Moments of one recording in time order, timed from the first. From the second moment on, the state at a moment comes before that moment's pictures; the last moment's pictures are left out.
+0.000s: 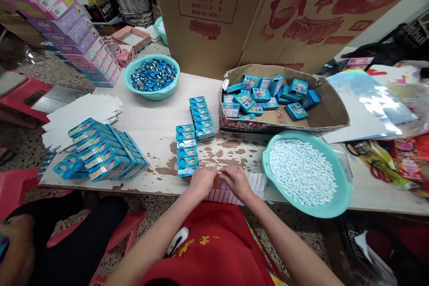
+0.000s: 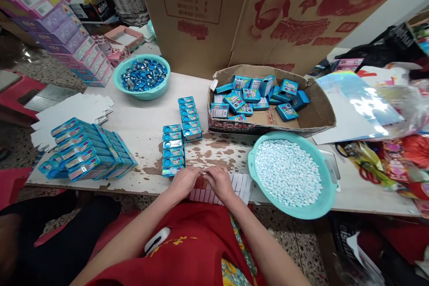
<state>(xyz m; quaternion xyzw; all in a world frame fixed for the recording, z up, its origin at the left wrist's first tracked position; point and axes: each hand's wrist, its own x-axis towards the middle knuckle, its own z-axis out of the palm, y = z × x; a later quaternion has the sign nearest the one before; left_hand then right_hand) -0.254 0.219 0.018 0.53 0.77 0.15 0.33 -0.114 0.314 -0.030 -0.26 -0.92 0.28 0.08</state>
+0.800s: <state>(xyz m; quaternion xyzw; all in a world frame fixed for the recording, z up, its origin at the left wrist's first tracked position) -0.273 0.225 0.008 0.52 0.76 0.31 0.25 -0.092 0.306 0.050 -0.34 -0.84 0.39 0.15</state>
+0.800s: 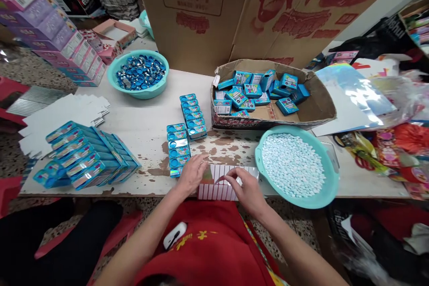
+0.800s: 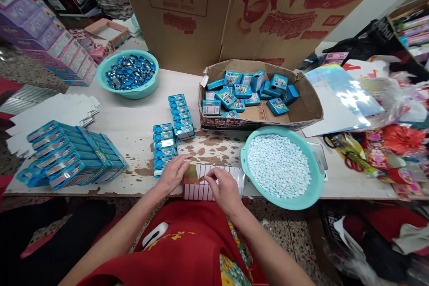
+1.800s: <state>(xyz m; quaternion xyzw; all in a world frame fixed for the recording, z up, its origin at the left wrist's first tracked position) -0.236 0.258 -0.015 0.59 0.65 0.31 0.36 -0.070 0.349 -0.032 -0.36 -0.61 0.71 0.05</state>
